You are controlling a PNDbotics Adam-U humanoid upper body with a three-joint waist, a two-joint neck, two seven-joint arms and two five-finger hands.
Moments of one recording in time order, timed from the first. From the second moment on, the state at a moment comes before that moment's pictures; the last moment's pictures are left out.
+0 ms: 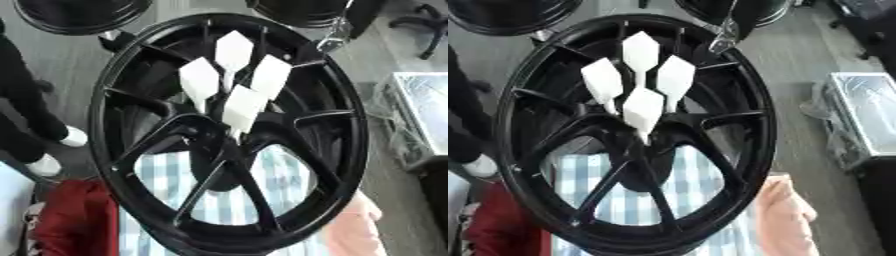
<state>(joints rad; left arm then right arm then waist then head) -0.33 0.54 0.16 -1.63 0.18 0.02 0.34 -1.21 -0.83 0.56 -1.54 0.12 -0.44 0.74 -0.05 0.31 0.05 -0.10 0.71</state>
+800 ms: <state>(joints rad) -0.34 0.54 0.16 -1.63 0.18 0.02 0.34 -1.14 -0.90 0.53 -1.69 0.07 -0.42 0.76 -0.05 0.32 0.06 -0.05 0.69</state>
